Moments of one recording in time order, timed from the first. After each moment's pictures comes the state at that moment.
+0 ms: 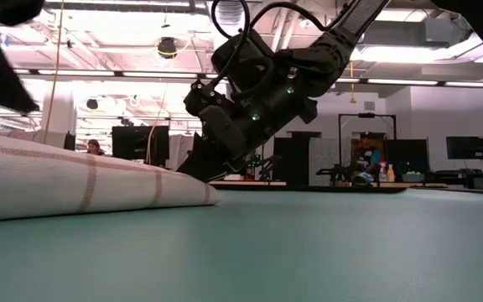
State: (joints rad) left arm -0.94 1.61 0.91 -0.64 -0.87 -0.17; right arm 0.01 2.14 1.27 0.19 -0.15 0.01
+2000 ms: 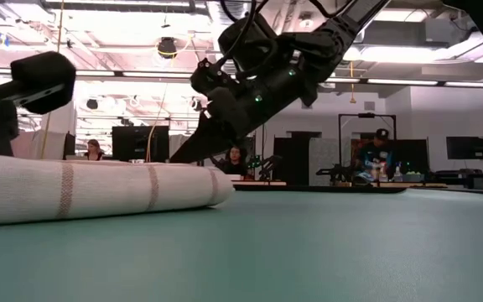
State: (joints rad) left arm -0.81 1.71 0.66 -0.18 -0.61 0.07; right arm -0.02 2.05 1.27 0.22 -0.13 -0.10
